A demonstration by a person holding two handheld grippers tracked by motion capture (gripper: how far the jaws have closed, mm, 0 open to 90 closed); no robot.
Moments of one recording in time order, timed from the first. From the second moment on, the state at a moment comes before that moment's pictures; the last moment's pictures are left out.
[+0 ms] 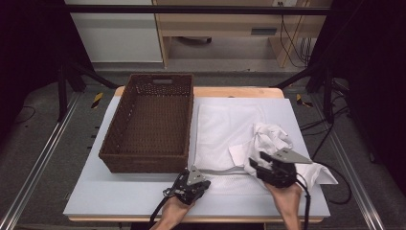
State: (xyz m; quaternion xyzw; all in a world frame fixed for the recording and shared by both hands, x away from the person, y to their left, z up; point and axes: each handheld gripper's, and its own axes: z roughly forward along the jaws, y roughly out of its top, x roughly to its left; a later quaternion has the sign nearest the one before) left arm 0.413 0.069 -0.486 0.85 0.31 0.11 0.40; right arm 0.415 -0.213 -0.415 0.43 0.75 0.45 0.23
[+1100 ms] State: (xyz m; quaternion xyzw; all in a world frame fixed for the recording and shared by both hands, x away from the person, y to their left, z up) left arm 0.414 0.068 -0.485 0.86 0.31 0.11 0.40; right arm 0.450 -0.175 -0.482 0.44 0.80 0.38 0.16
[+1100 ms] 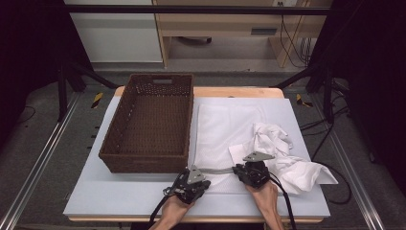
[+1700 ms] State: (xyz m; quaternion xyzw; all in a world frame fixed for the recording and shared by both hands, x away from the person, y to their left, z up) left arm 0.415 0.068 -0.484 0.86 0.31 0.10 0.40; right arm 0.448 -0.174 -0.484 0.43 0.81 0.35 0.22
